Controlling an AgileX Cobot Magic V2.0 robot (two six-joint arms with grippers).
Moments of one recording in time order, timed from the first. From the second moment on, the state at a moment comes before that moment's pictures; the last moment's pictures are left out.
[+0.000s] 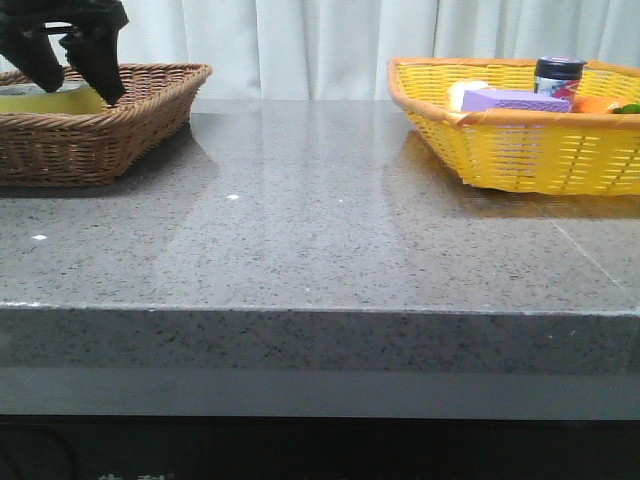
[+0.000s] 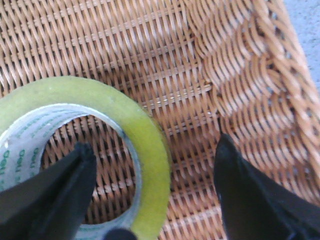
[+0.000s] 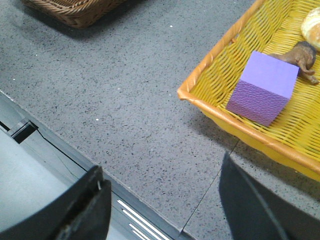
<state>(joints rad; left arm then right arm) -0.16 2.01 -1.96 -0.05 1.10 0.24 0.42 0.68 -0.80 0.20 0.72 -0.18</state>
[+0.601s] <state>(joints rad) -0.27 1.61 -1.78 -0.14 1.18 0.24 0.42 0.68 -0.80 0.20 0.72 -0.18</state>
